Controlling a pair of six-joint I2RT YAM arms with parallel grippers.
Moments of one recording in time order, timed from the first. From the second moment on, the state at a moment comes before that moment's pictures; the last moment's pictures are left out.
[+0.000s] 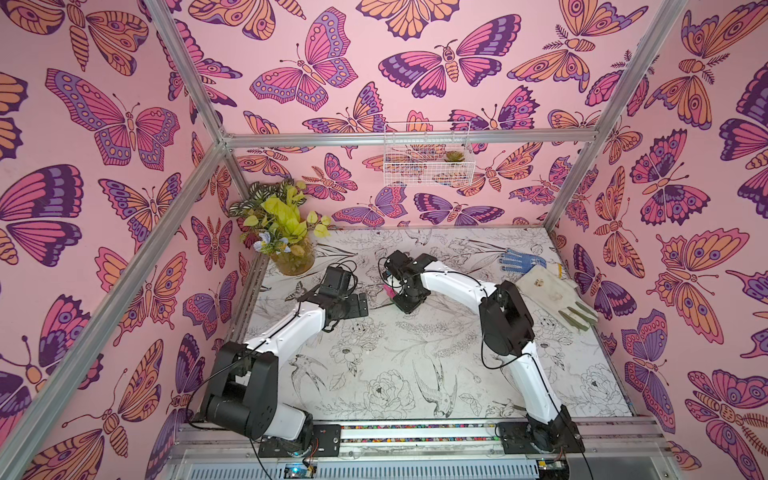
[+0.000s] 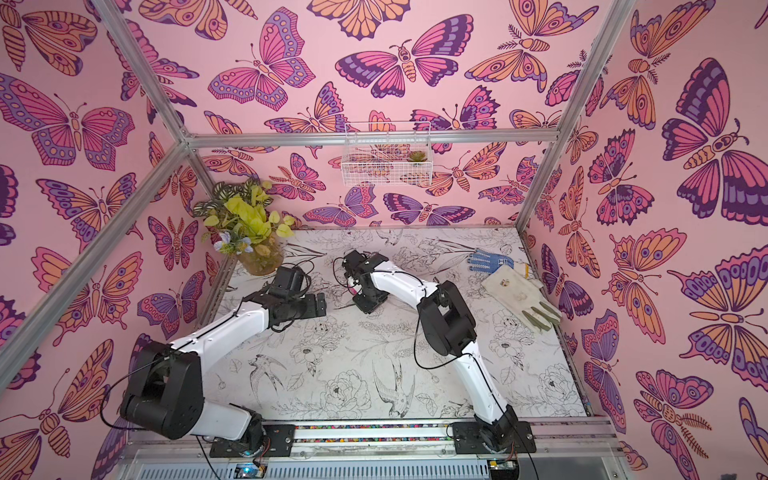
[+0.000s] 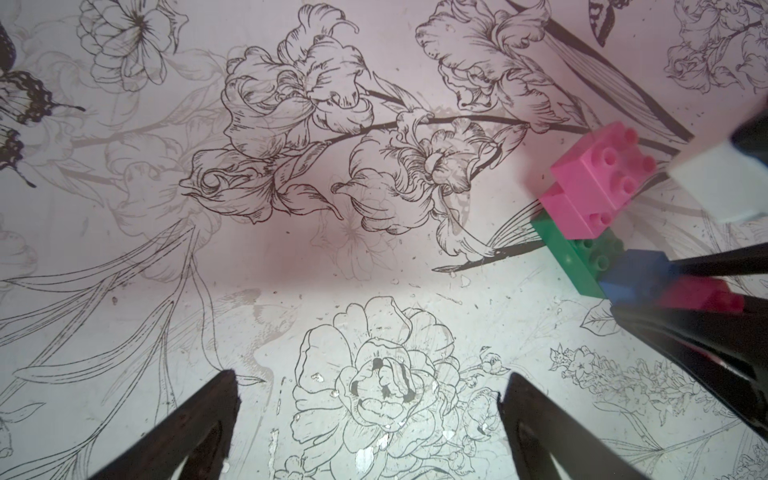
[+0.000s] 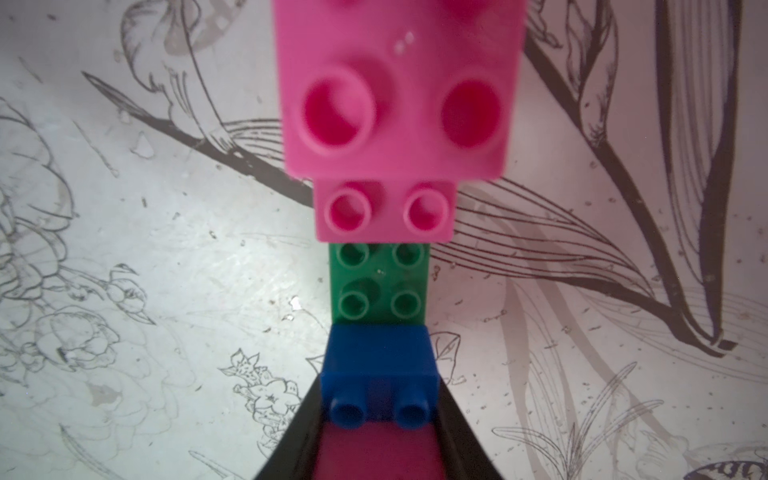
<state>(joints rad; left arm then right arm) -0.31 1.46 0.90 -0.45 -0.03 -0.40 0.75 2.31 1.95 -1.05 0.05 -0.01</state>
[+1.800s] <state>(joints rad) -0.31 1.44 0.91 -0.48 -0.04 -0.38 0.76 2.37 2.07 -1.20 0.03 0.10</state>
